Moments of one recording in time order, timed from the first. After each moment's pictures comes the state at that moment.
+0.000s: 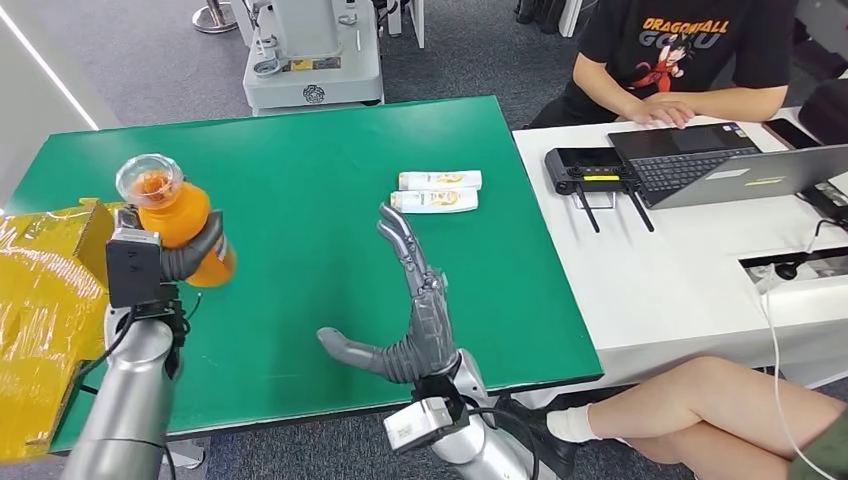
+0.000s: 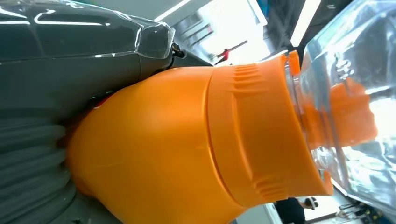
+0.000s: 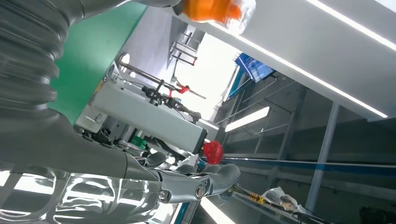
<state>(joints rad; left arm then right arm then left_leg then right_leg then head) -0.59 -0.03 -0.23 -1.04 -0.27 0.24 -0.59 -0.24 0.16 0.62 -1.24 0.29 -0.55 -0.68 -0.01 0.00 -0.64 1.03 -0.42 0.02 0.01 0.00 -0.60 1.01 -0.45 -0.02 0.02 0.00</state>
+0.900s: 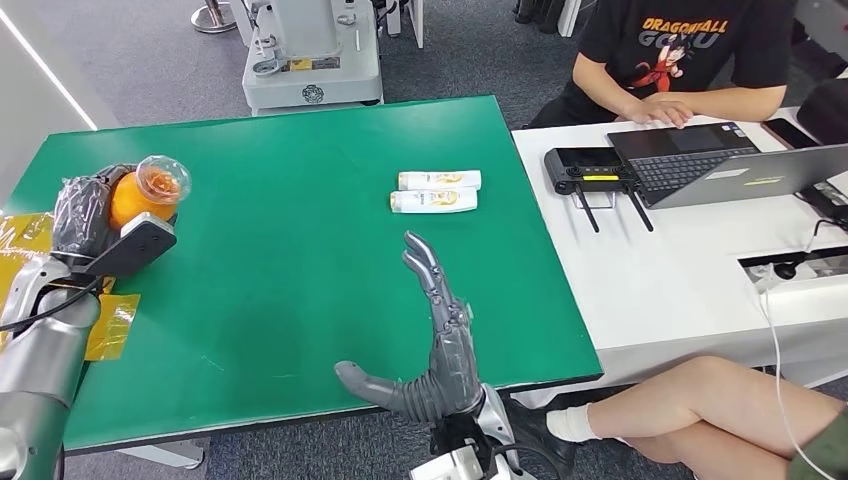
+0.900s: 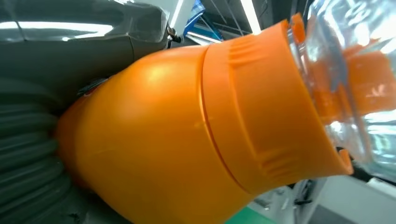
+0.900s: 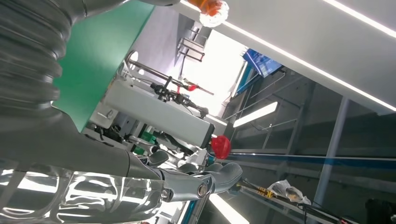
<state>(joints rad) -0.80 0.20 -0.28 -0.74 -0.68 0.24 -0.67 -0.07 0.14 0.60 -1.44 0.39 -0.53 -0.61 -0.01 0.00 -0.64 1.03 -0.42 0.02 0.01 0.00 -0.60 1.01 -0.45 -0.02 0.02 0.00</state>
